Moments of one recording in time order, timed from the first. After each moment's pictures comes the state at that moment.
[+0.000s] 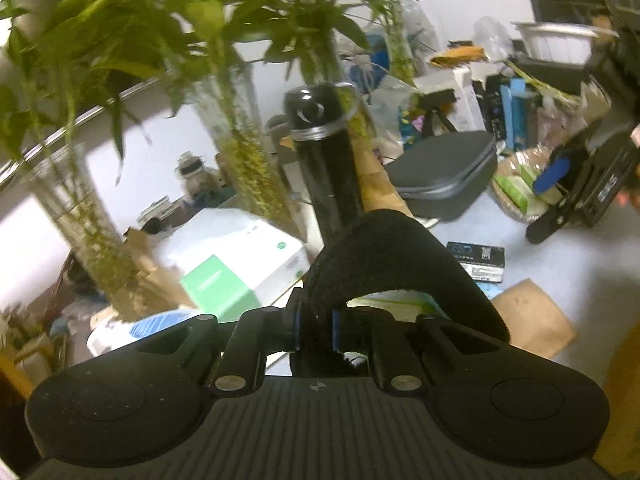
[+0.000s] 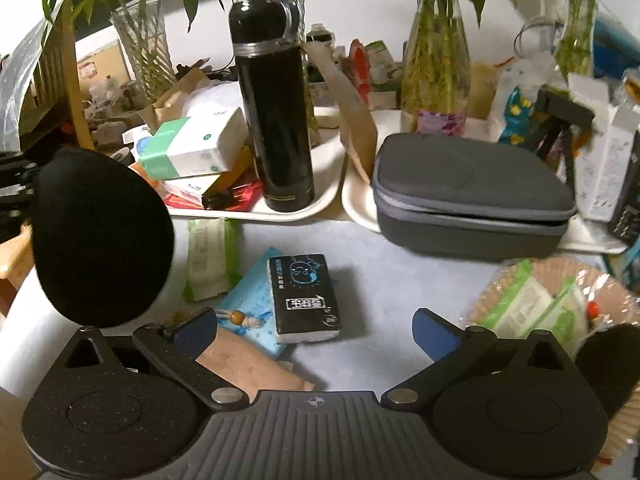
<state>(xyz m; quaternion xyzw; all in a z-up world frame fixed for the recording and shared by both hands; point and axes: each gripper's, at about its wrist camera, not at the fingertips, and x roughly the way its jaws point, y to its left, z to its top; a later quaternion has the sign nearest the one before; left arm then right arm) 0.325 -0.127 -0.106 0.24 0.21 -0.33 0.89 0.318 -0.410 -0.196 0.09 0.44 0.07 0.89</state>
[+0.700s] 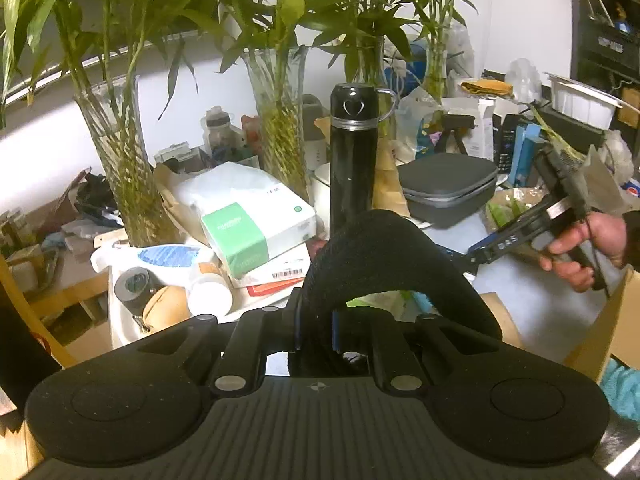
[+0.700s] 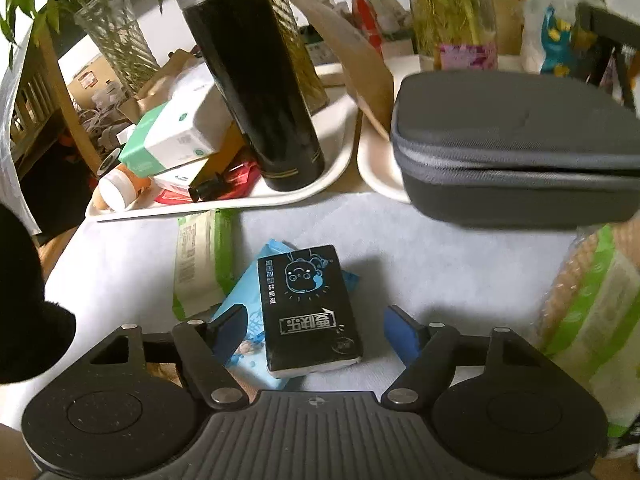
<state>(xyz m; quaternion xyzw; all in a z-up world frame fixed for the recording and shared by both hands) 0.306 -0.079 -0.087 0.14 0.28 -0.32 0.90 0.372 -0.415 -0.258 0.17 0.48 0.10 0.85</state>
